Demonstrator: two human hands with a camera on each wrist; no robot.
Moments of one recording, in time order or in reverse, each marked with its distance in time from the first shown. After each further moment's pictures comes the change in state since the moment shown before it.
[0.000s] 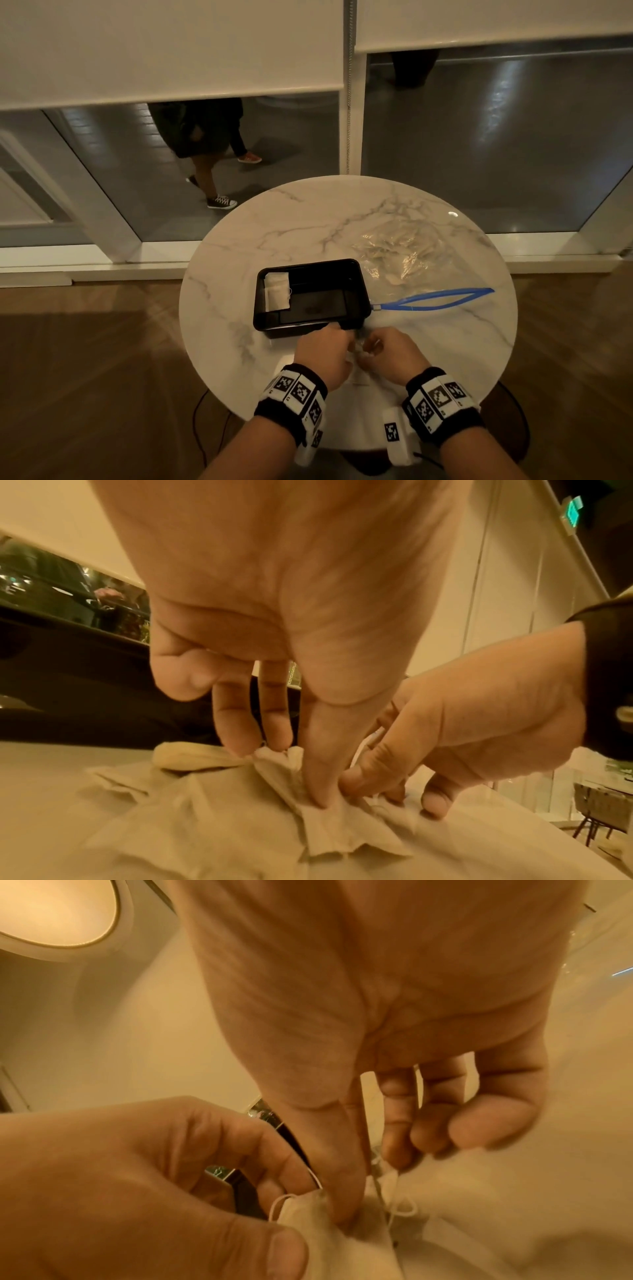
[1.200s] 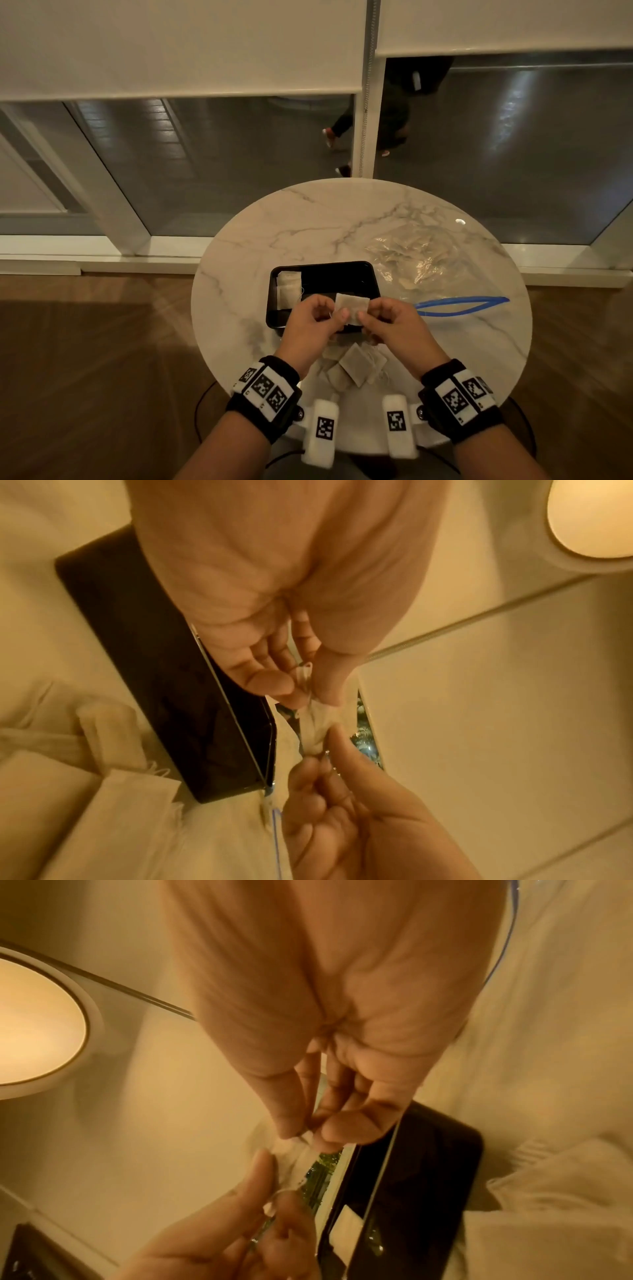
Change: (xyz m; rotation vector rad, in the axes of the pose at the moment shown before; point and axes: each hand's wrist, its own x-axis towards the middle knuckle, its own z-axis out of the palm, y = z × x) left_hand -0.005 -0.034 -0.023 -1.340 0.299 -0.217; right_hand -0.011 -0.047 -0.027 0.769 0.009 -0.253
